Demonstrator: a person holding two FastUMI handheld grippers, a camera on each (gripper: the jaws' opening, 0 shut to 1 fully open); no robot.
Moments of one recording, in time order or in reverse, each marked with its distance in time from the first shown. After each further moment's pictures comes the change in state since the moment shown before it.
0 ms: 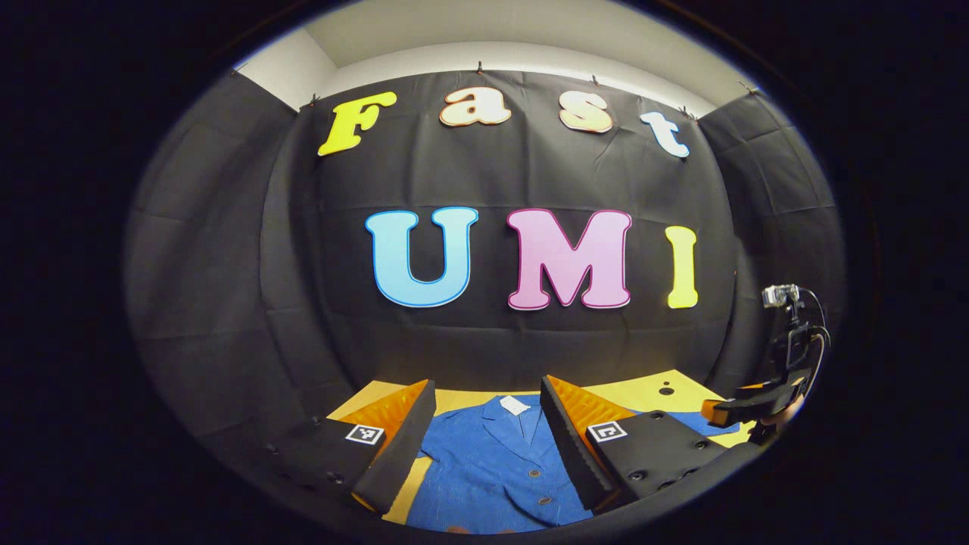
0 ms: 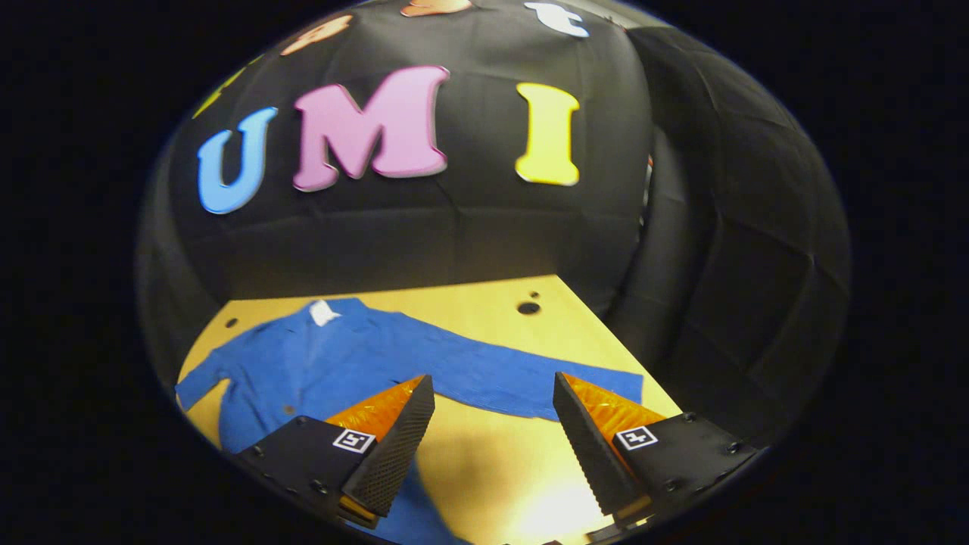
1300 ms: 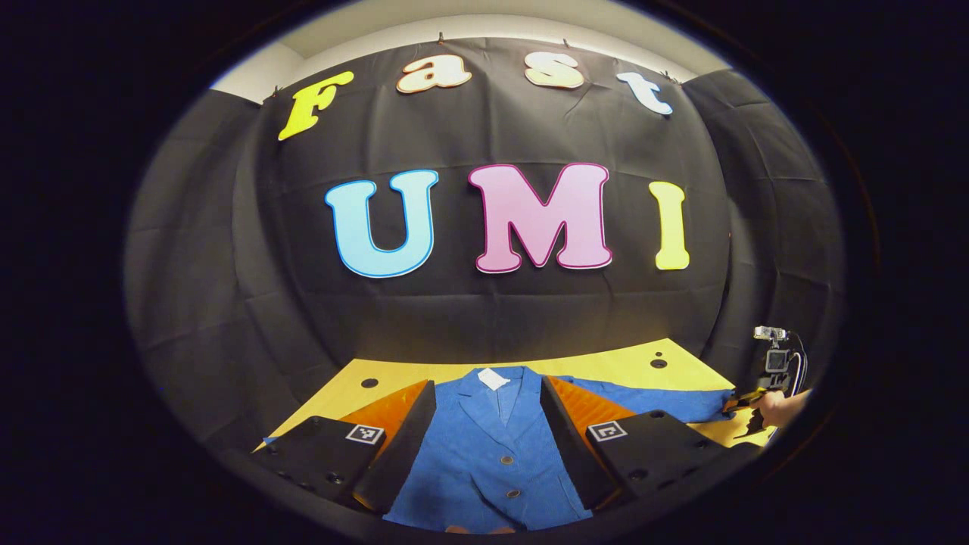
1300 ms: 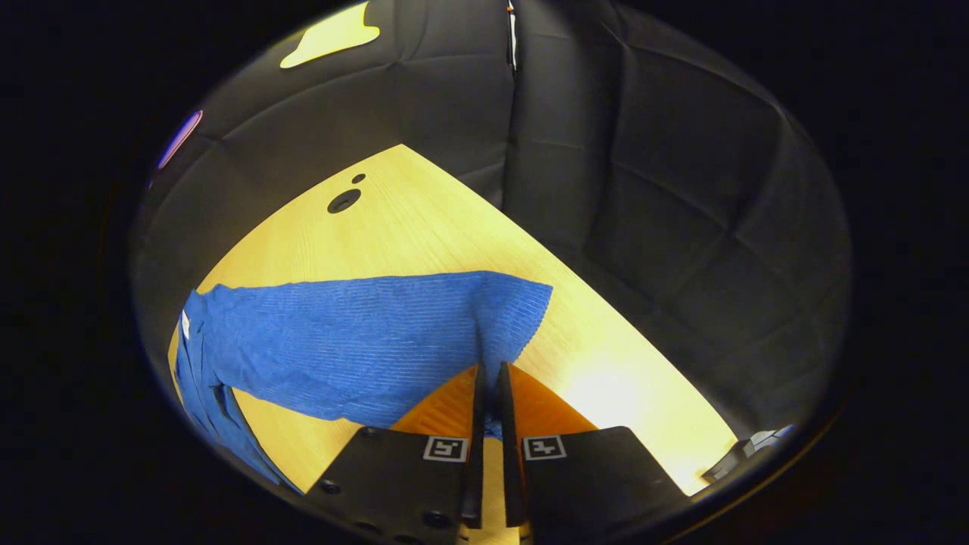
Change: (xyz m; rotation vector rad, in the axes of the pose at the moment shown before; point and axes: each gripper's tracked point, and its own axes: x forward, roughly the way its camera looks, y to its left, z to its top) left arm 0.026 -0.064 -0.023 0.057 0.152 -0.034; right arm 0.158 -0.127 -0.084 0.336 0.428 -0.182
